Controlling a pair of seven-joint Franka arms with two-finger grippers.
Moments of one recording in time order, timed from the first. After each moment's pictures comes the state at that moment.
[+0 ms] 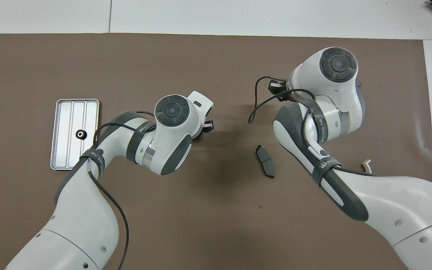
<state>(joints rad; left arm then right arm) -0.50 0.47 -0.05 -1.75 -0.04 2.28 -0.64 0.21 0.49 0.13 -1.62 -0.10 2.24 0.72</state>
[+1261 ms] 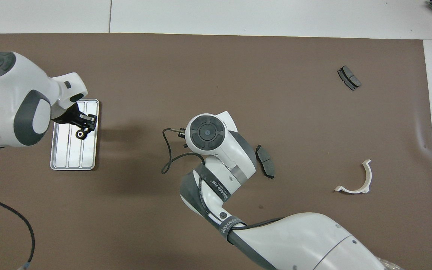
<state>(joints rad) 0.11 0.27 -0.04 -1.90 -0.04 2.06 0.49 0.56 0.56 0.13 -1.63 -0.09 2.33 1.03</state>
